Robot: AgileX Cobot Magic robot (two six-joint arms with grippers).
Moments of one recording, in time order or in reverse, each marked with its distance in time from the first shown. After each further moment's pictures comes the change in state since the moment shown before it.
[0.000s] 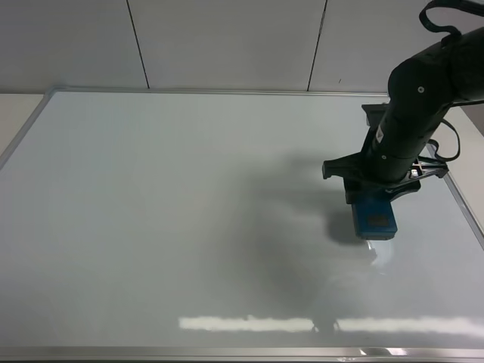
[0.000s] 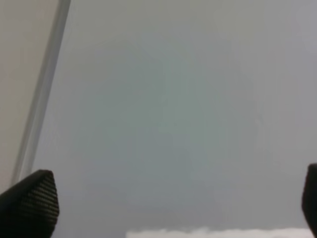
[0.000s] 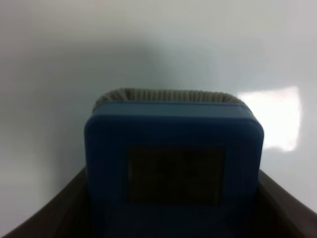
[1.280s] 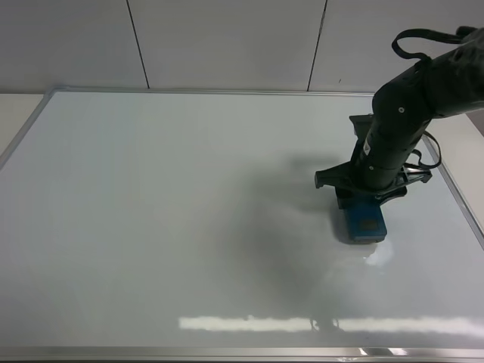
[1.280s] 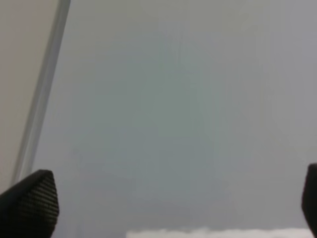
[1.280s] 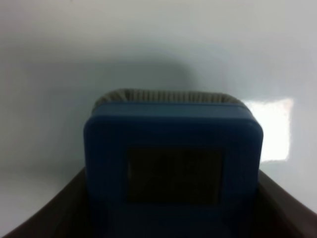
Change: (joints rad) left arm 0.000 0.000 0.000 0.000 0.000 0.000; right arm 0.004 0.094 0.006 -0.049 -0.101 0.008
